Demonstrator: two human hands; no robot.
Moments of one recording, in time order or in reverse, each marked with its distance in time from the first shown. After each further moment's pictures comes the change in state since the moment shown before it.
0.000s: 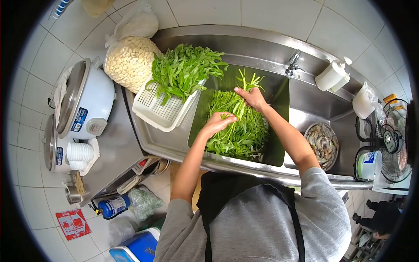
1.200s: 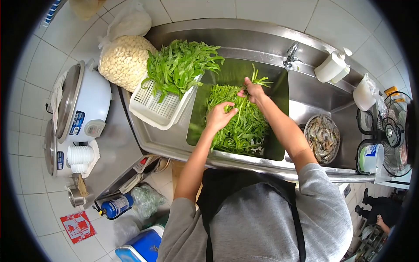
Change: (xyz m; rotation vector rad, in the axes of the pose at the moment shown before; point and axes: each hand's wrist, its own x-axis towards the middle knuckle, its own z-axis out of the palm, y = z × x) left_hand 0.006 0.006 0.018 0.574 0.350 0.152; right_hand 0.042 0.033 0.010 0.655 0.191 0.369
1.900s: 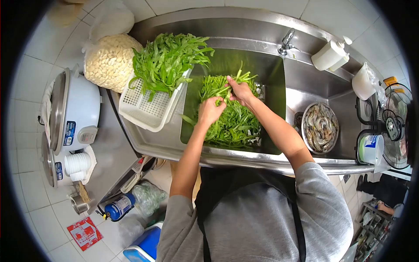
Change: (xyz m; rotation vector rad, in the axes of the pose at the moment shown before) left_hand 0.021 -0.016 0.007 0.042 0.057 -0.023; right_hand -0.030 0.021 0.005 -0.233 -0.145 -0.054
